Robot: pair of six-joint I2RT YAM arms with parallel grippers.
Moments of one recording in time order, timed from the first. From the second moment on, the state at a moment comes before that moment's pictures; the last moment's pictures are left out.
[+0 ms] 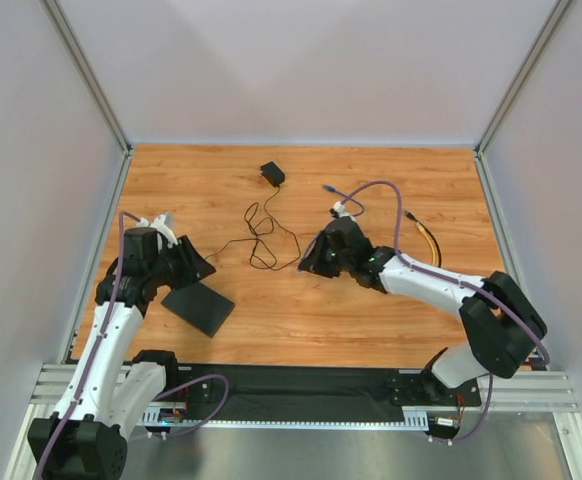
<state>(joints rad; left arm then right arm) -0.05 0.82 0.70 -0.65 0.34 -0.51 0.77 1.51 0.88 -0.05 -0.05 0.93</state>
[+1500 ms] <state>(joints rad) -0.06 0.55 0.65 -1.05 -0.15 -0.96 0.81 1.62 1.04 -0.07 -0.20 0.65</state>
